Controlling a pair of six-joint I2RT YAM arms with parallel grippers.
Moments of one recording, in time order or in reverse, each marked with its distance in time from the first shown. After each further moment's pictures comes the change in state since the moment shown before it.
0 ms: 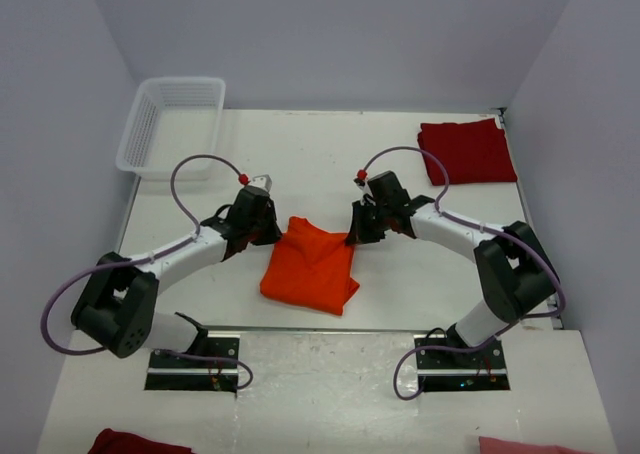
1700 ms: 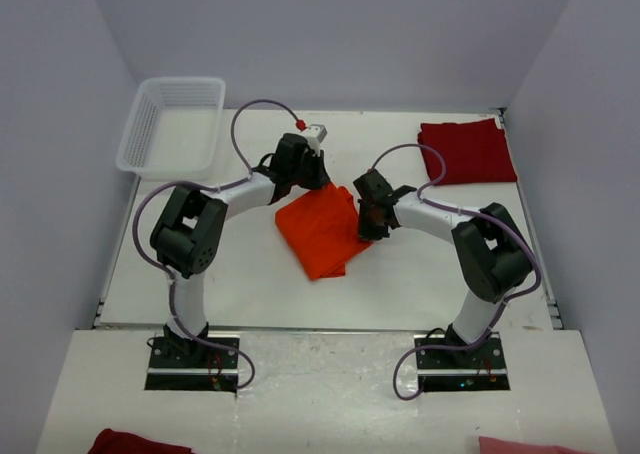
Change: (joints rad) left arm 0.002 0.552 0.592 0.234 0.238 0.247; right arm 0.026 0.160 0.138 -0.192 0.397 0.165
